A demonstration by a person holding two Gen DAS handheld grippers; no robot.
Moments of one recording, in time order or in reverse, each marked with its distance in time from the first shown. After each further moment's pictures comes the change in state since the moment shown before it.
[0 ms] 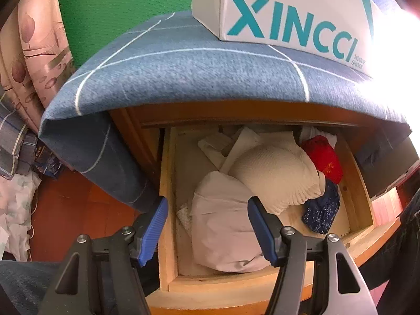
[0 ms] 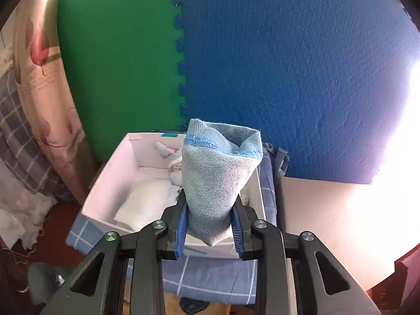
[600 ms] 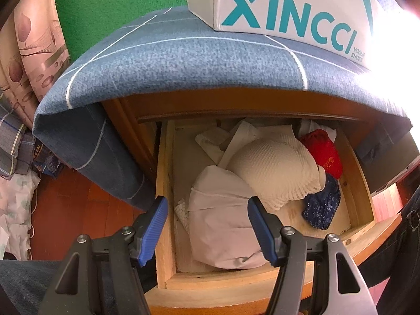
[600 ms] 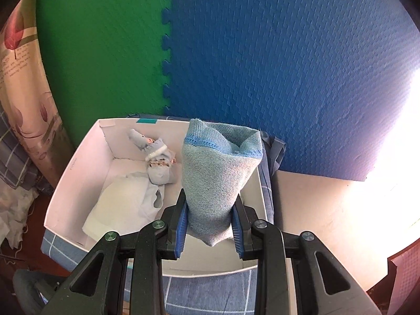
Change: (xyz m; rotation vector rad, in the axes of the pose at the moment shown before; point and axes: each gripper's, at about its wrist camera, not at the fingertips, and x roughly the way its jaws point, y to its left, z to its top) left arm 0.004 -0.003 0.001 0.006 0.024 -0.003; right arm 0.073 0.005 0.009 -0.011 0.105 -0.073
